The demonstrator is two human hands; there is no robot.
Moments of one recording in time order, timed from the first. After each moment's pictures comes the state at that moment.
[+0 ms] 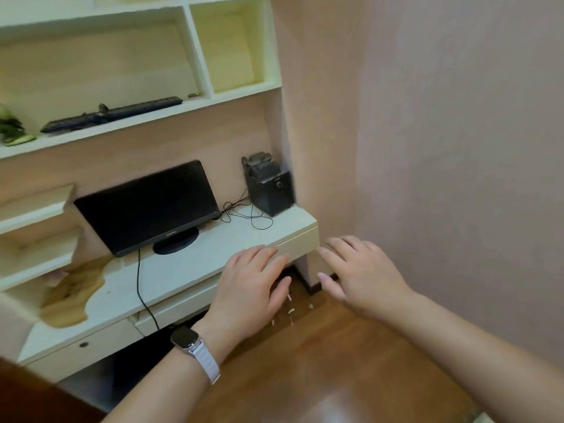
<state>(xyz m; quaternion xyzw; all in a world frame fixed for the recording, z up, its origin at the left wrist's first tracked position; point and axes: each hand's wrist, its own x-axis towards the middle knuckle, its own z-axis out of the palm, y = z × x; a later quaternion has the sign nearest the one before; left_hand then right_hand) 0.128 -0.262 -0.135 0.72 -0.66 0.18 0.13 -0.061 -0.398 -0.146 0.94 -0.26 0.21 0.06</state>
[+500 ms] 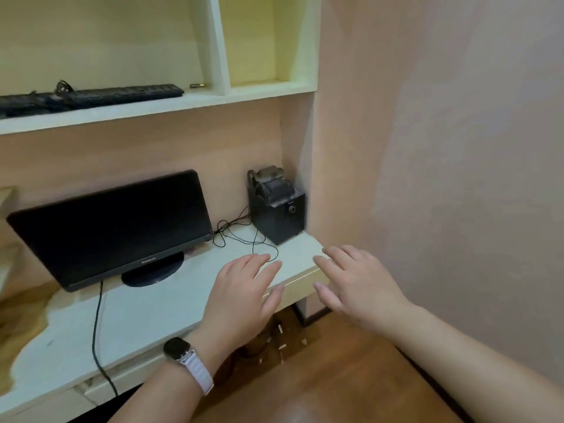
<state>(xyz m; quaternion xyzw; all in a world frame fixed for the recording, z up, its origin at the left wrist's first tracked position) 0.331 -0.410 -0.165 0.74 -0.63 0.15 0.18 0.135 -0.537 -0.146 0.95 -0.25 0.19 0.09</state>
